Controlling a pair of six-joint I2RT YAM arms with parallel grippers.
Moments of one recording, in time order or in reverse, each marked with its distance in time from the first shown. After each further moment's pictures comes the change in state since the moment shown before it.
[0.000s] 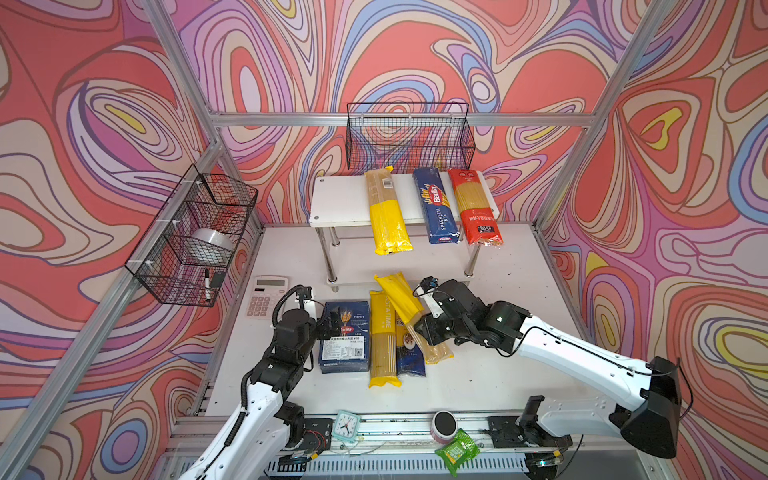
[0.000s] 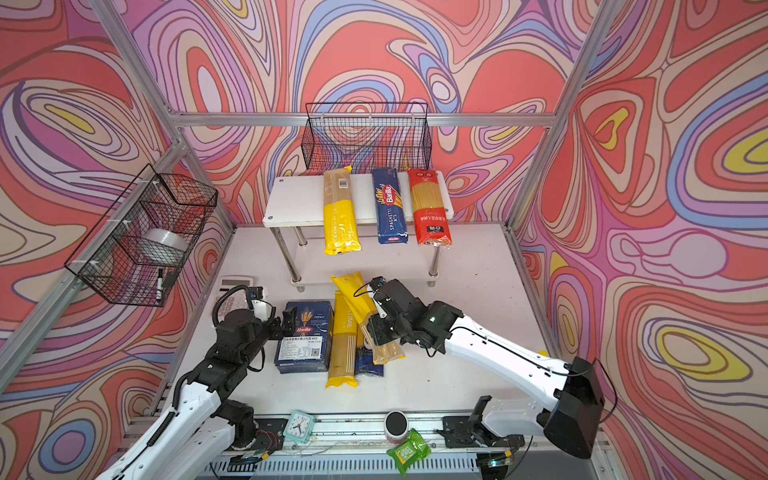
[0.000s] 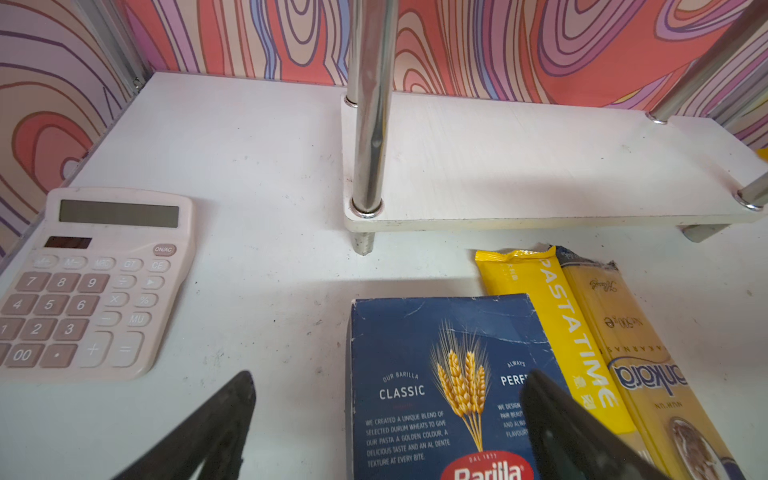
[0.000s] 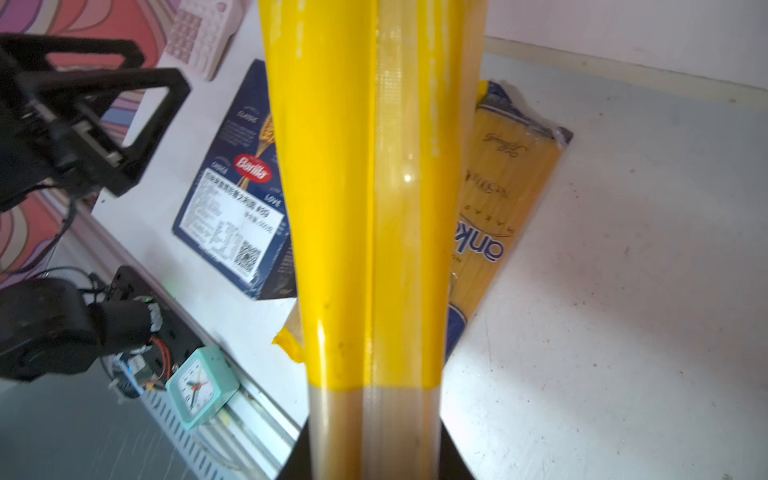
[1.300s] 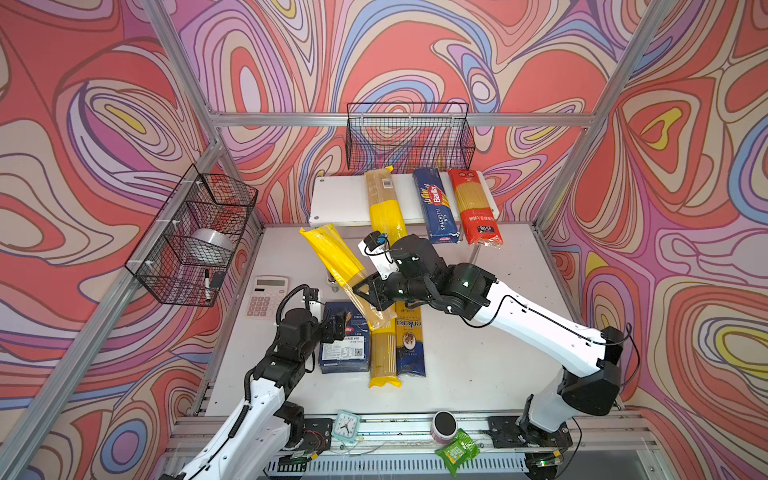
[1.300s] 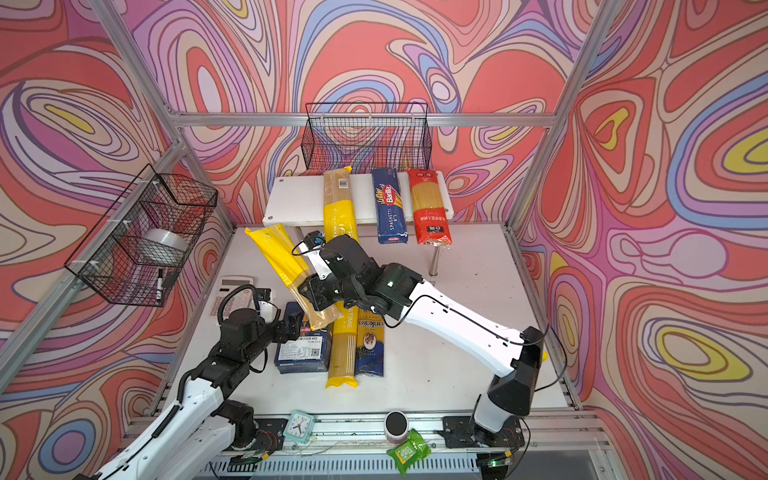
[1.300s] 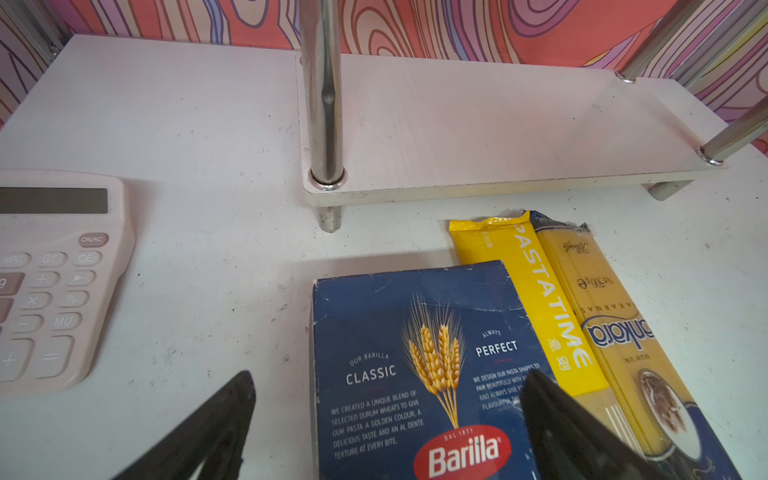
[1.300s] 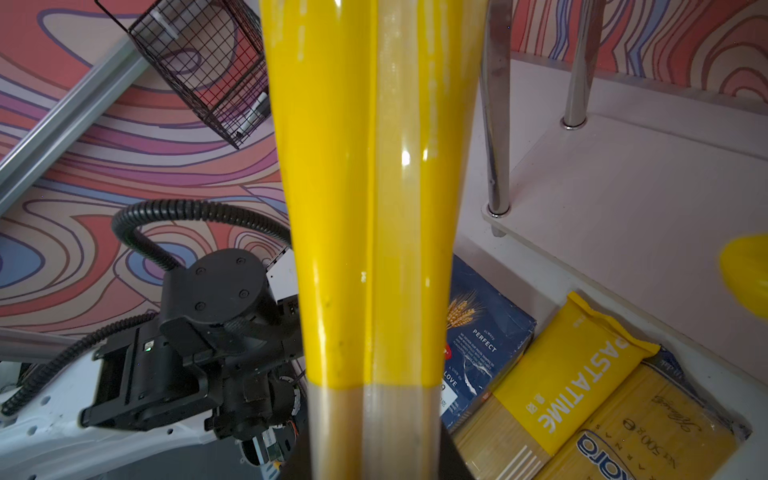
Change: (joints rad) left arm 0.004 0.046 -0.011 0.010 0.117 0.021; right arm 0.094 0.390 0.687 0.026 -0.043 -0.056
